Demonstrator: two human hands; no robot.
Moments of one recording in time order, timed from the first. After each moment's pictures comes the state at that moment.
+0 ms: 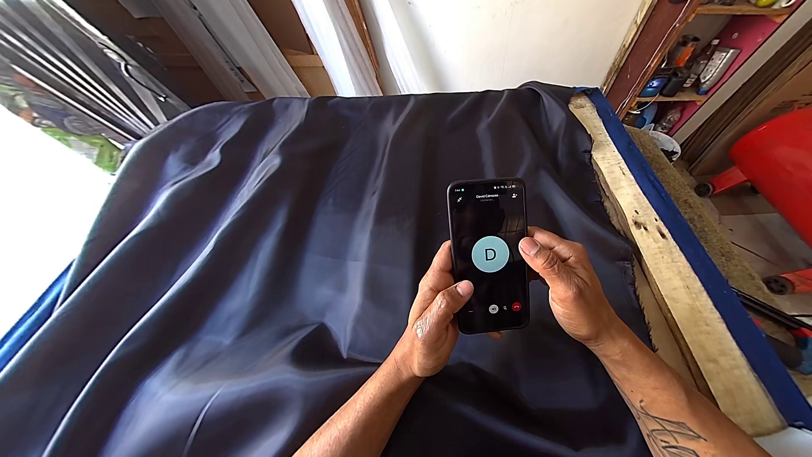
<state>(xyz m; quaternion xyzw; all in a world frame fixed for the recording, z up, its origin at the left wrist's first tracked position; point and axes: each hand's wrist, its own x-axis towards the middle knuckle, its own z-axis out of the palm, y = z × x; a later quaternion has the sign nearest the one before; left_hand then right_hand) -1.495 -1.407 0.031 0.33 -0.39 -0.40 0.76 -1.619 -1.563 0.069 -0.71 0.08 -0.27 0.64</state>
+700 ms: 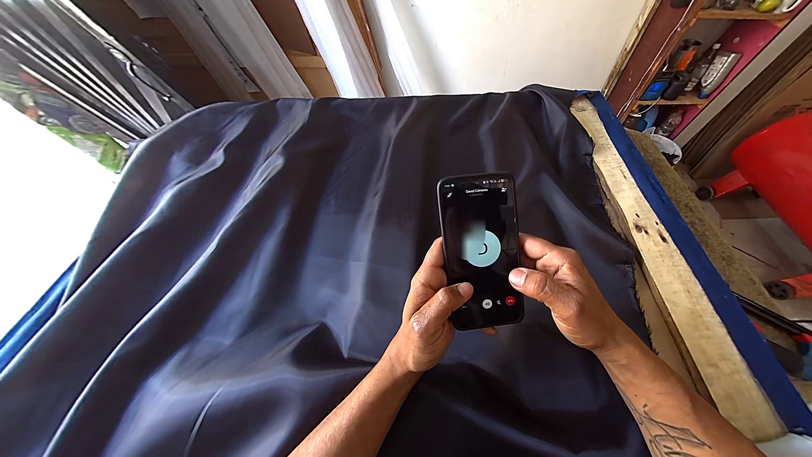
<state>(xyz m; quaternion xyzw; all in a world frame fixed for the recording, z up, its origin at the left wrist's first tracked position) -1.490 -1.407 0.035 0.33 -0.38 -0.38 0.78 -1.622 -1.568 0.070 -0.72 0.04 -0.18 0.67</state>
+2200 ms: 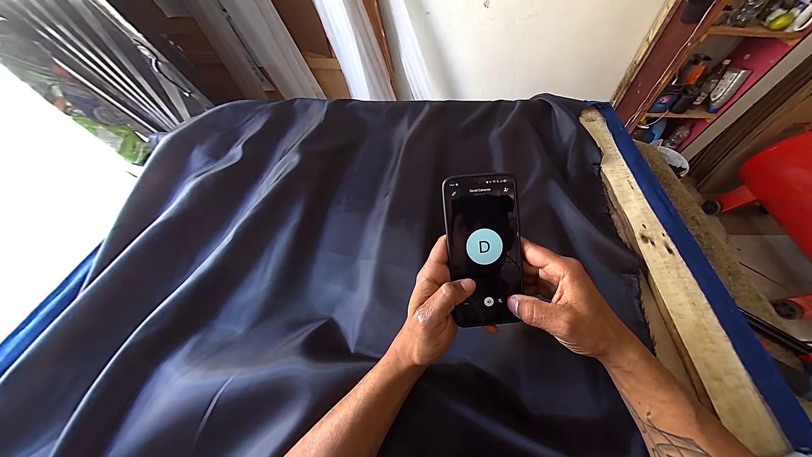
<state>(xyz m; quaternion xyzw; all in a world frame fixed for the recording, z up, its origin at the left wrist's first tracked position) -1.487 -1.406 0.036 0.34 -0.37 -0.36 0.78 -1.619 -1.569 0.067 -0.74 0.03 -0.14 0.66</state>
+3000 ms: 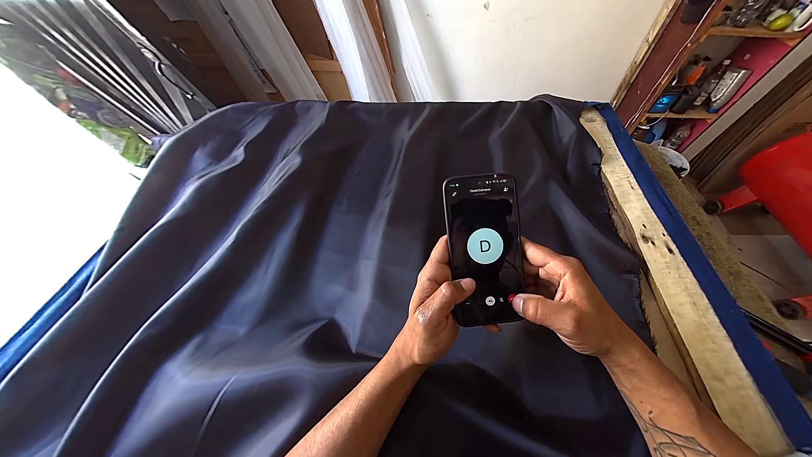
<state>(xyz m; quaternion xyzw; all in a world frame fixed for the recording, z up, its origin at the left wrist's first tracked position) -1.486 -1.406 0.036 0.33 -0.37 -0.37 0.78 -1.620 -1.569 0.068 -0.72 0.02 -0.13 0.69</state>
